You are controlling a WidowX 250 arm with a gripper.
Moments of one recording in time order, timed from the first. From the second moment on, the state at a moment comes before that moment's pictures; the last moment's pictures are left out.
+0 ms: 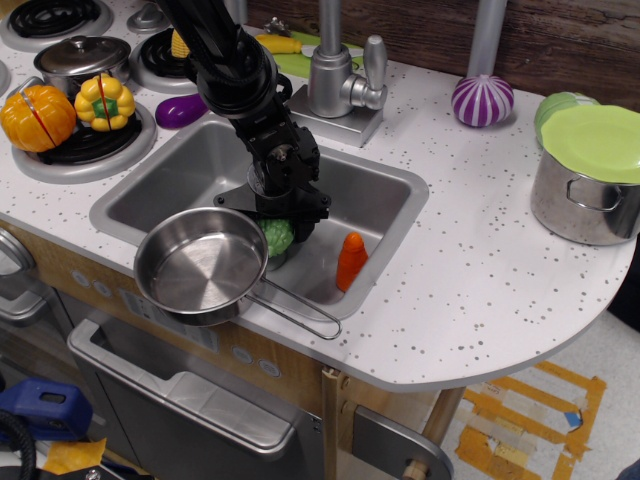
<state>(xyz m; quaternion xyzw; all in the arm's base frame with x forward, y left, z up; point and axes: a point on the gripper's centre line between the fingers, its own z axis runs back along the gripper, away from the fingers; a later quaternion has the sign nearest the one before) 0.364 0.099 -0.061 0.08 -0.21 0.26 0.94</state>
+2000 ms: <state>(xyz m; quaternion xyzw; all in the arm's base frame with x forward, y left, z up) 0.266 0.049 0.062 0.19 -0.08 0.31 0.93</state>
